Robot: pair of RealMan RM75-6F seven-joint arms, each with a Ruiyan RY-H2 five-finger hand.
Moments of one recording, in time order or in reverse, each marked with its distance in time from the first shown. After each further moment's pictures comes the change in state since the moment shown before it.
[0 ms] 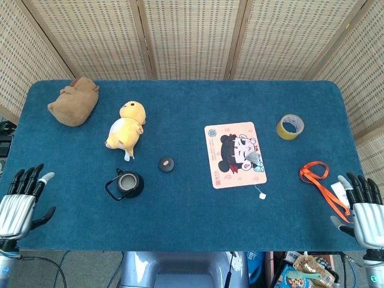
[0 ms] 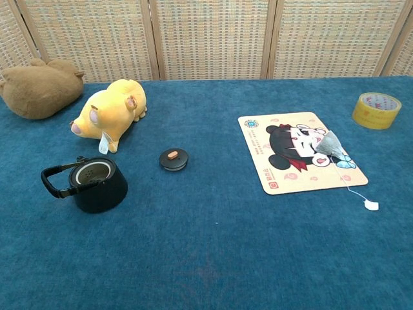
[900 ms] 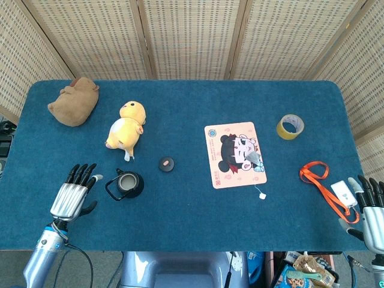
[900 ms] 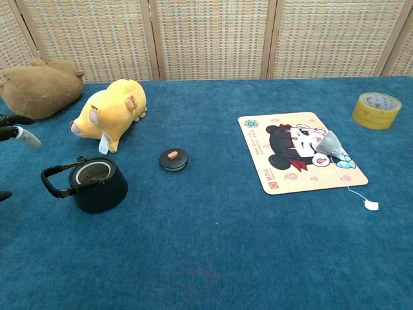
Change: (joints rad) left arm -0.167 -0.304 -0.040 0.232 -0.077 -0.200 0.083; right arm -0.033 0.025 -0.002 -0.006 0.005 0.040 0.012
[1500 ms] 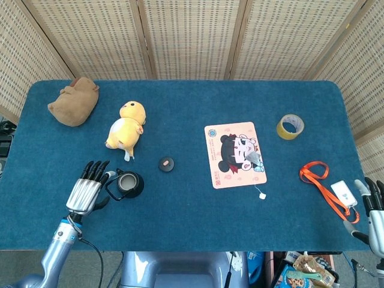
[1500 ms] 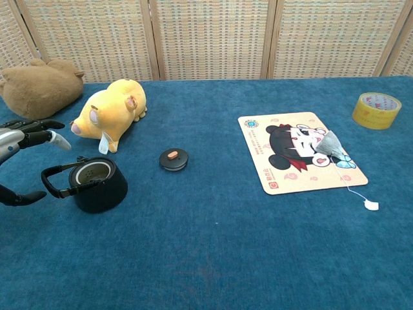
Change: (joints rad) left arm -0.066 -0.115 -0.019 0.104 -0.026 -0.036 -0.023; right arm -0.024 0.008 0.001 -0.007 -0.003 0.032 0.004
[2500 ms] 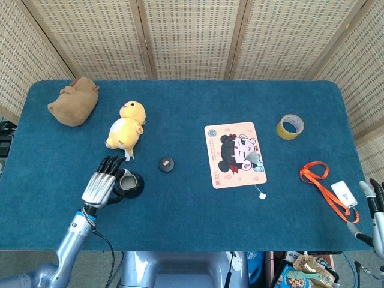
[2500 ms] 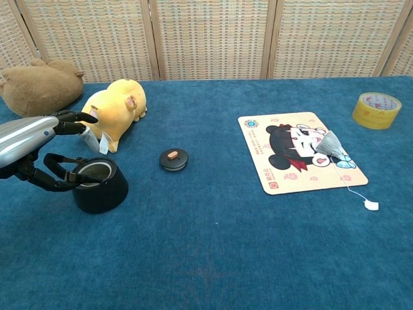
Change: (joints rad) left arm -0.084 -0.054 -0.034 -0.005 -0.025 -0.038 -0.090; right arm -0.015 0.000 0.003 0.010 0.006 0.005 0.015
